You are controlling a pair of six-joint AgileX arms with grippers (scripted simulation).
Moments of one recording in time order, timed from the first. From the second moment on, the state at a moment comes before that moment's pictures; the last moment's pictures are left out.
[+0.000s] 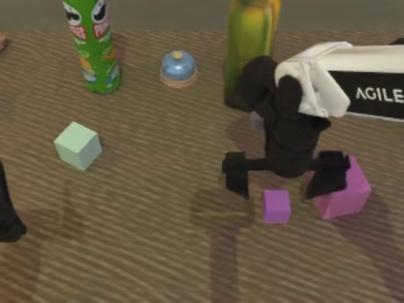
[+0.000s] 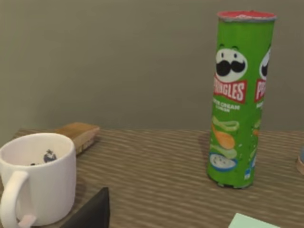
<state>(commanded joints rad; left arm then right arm) 0.00 0.00 0.00 0.00 0.00 0.00 0.60 2.07 1.45 -0.91 0.02 0.60</state>
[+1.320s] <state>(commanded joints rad) -0.05 0.80 0.69 -0.45 0.00 0.14 0.57 1.25 0.95 -0.70 0.00 0.37</state>
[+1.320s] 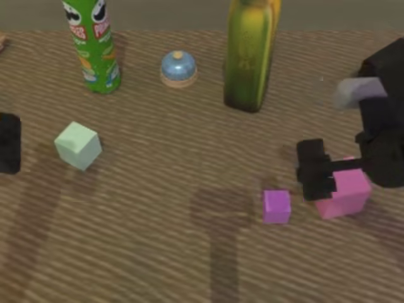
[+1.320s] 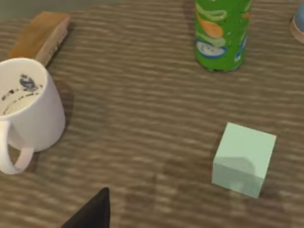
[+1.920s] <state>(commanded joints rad) -0.12 1.85 1.50 -1.00 0.00 0.32 0.24 0.33 0.21 -0.22 -0.01 0.09</state>
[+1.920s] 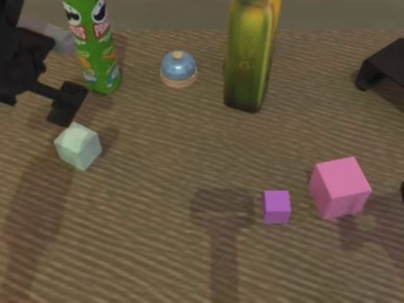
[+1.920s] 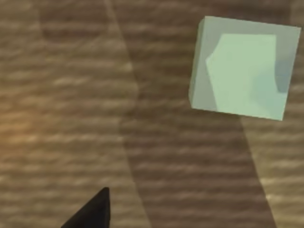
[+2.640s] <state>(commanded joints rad) -0.15 2.23 1.85 -1.19 0.00 0.39 0.01 0.00 0.00 0.00 0.00 0.00</state>
